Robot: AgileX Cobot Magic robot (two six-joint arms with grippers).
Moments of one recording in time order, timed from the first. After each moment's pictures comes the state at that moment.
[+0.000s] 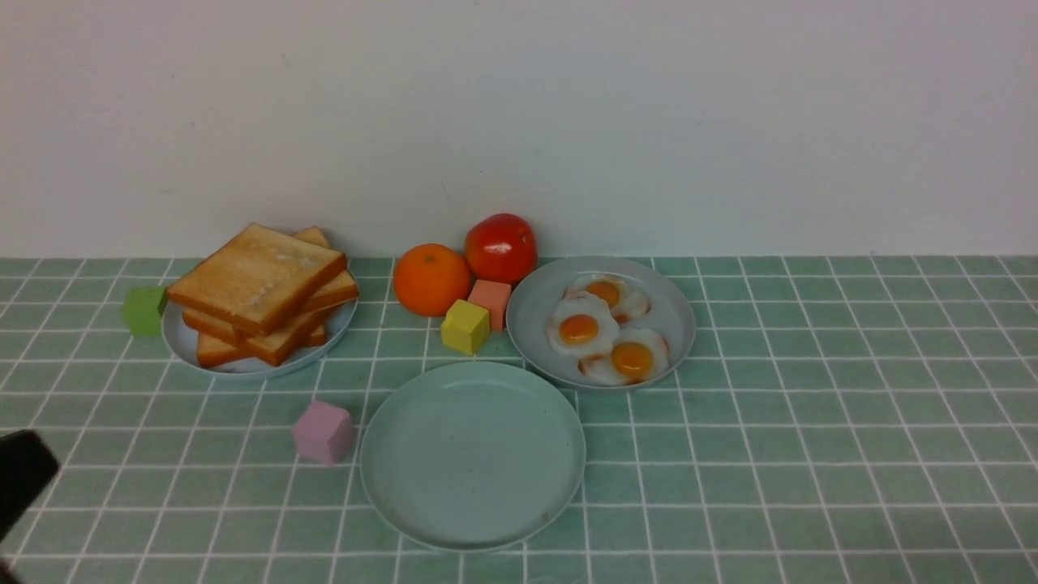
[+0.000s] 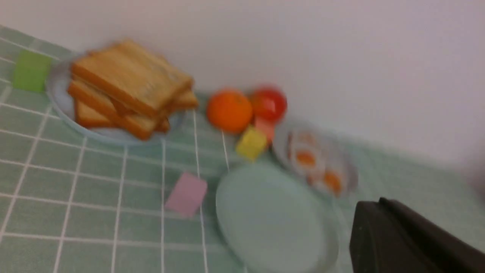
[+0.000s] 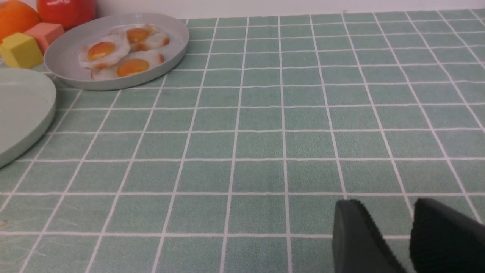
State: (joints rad) right arm 0.01 -0.01 0.02 0.11 0.38 -0.05; left arm -0.06 0.38 -0.44 -0.58 0.48 0.13
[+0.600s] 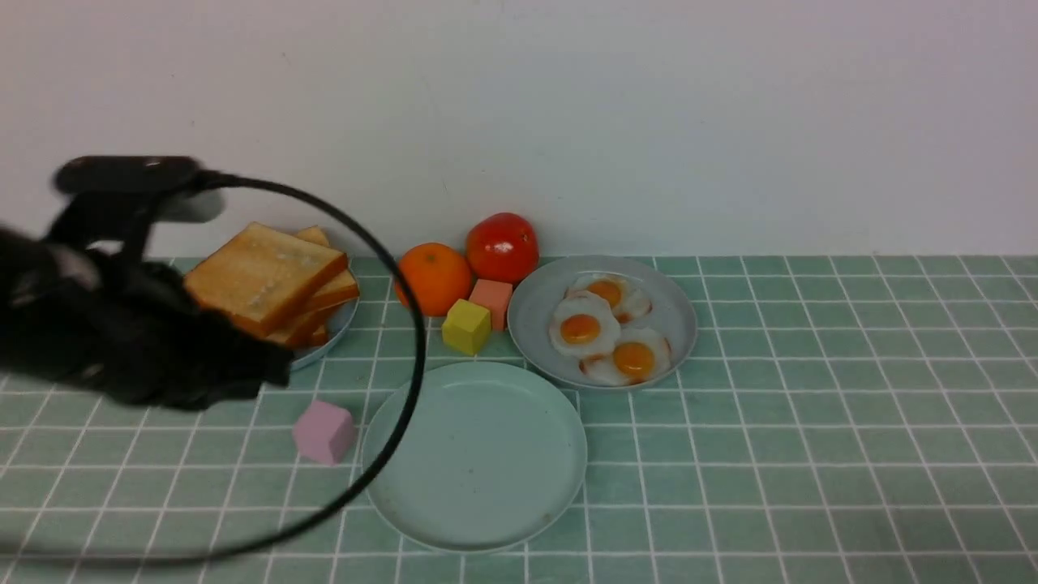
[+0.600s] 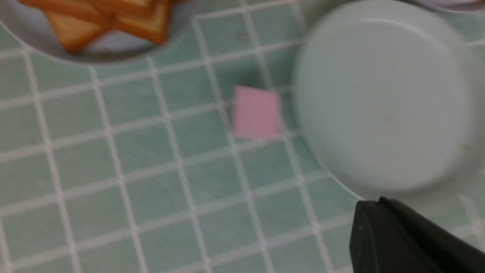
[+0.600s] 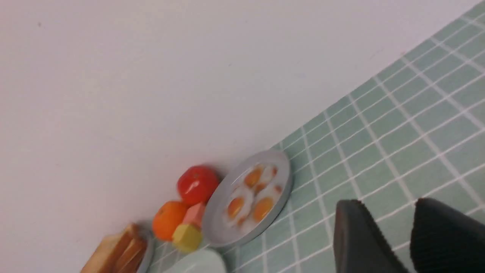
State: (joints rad) right arm 0.01 -0.01 -0.01 0.62 0.20 0.11; left arm -0.25 1.33 -1.01 -0.12 0.69 0.04
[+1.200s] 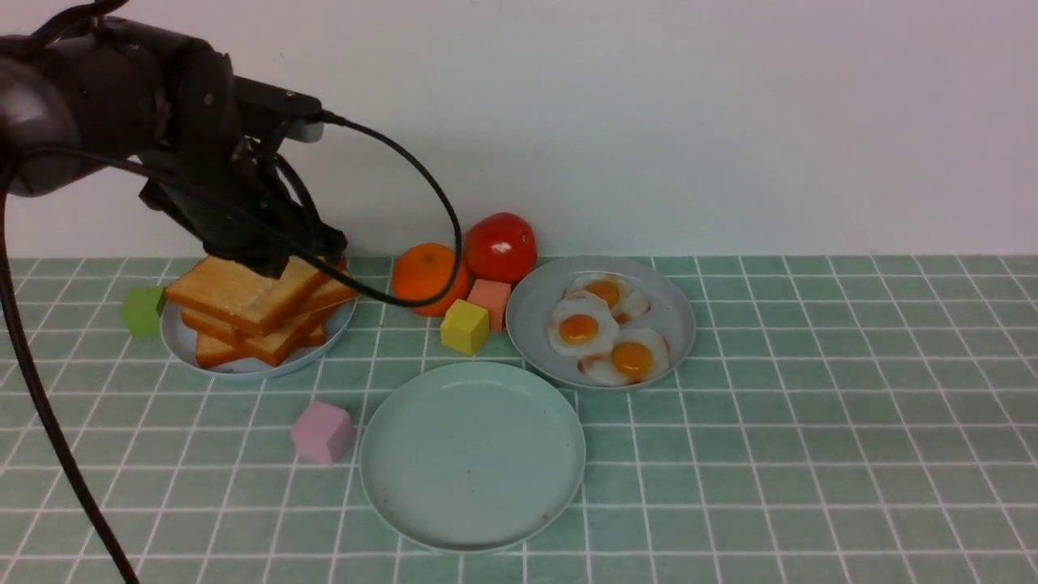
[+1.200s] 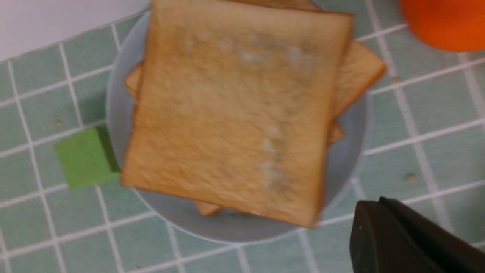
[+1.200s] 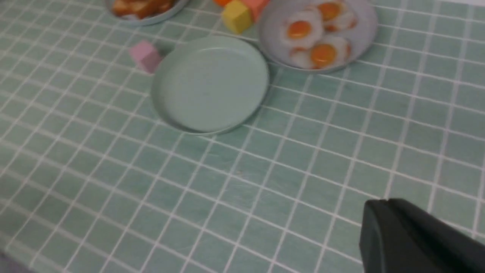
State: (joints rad) right arm 0.18 0.60 -0.92 0.41 1.07 -0.25; left arm -0.18 1.89 -1.58 0.13 0.80 0.08
